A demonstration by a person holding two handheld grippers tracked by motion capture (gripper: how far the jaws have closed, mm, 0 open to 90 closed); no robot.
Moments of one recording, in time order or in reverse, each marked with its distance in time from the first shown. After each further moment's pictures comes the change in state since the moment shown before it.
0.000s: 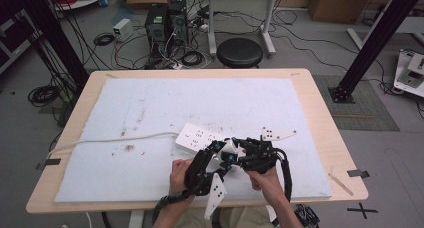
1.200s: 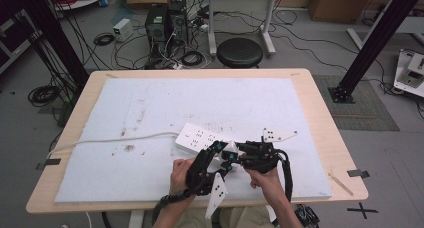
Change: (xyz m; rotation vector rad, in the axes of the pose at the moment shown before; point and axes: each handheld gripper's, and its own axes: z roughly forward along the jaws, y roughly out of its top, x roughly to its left) left arm -0.001 -0.001 0.003 0.006 -0.026 -0.002; right arm -0.001 -0.001 -0.004 0.012 0.031 -0.015
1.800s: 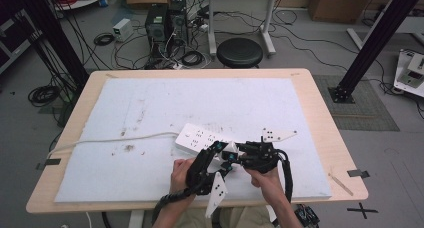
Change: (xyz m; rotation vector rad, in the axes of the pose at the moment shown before) left arm 0.000 -0.001 0.001 0.009 -0.018 -0.012; right arm -0.001 0.000 0.000 0.017 -0.015 -0.003
